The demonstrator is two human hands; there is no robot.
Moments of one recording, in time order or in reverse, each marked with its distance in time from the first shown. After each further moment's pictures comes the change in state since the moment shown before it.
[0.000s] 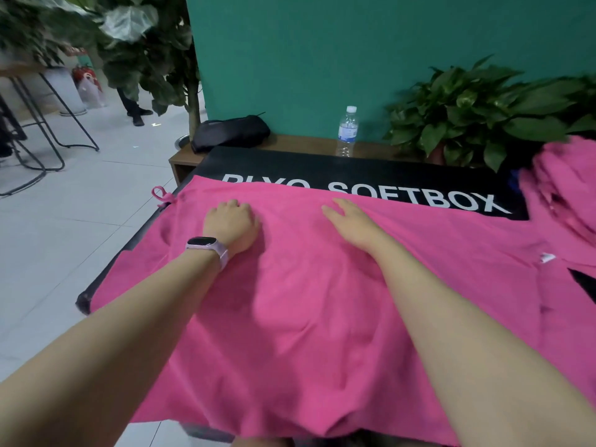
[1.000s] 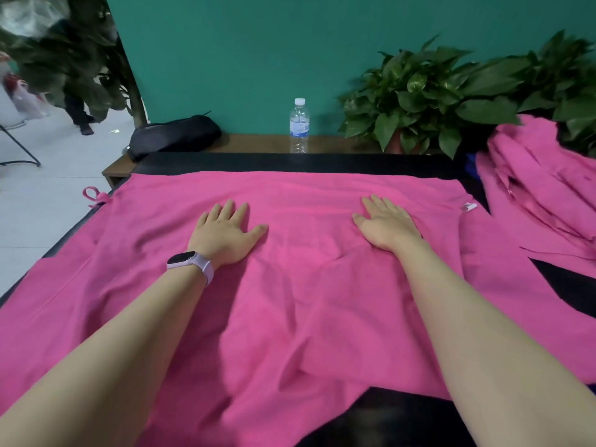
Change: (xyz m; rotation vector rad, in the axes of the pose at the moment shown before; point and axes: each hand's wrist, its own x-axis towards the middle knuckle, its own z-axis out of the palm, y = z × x) left_hand 0.054 0.087 0.048 -0.040 -0.165 0.132; right_hand 0.041 0.145 -0.091 -0.559 0.051 0.196
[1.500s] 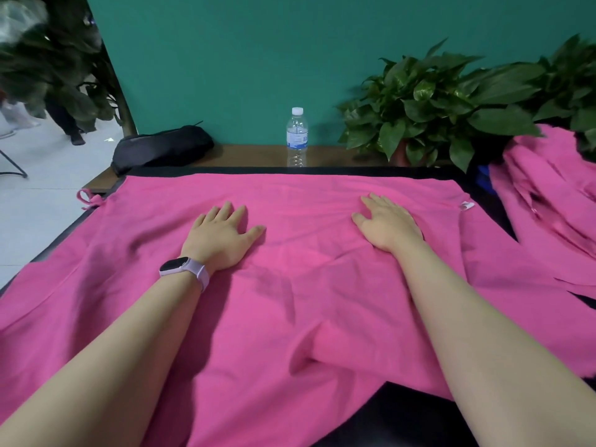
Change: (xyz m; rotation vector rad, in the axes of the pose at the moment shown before) left_hand 0.068 -0.004 0.000 -0.042 0.064 0.048; right_hand 0.072 -0.002 -0.005 0.042 0.127 -0.043
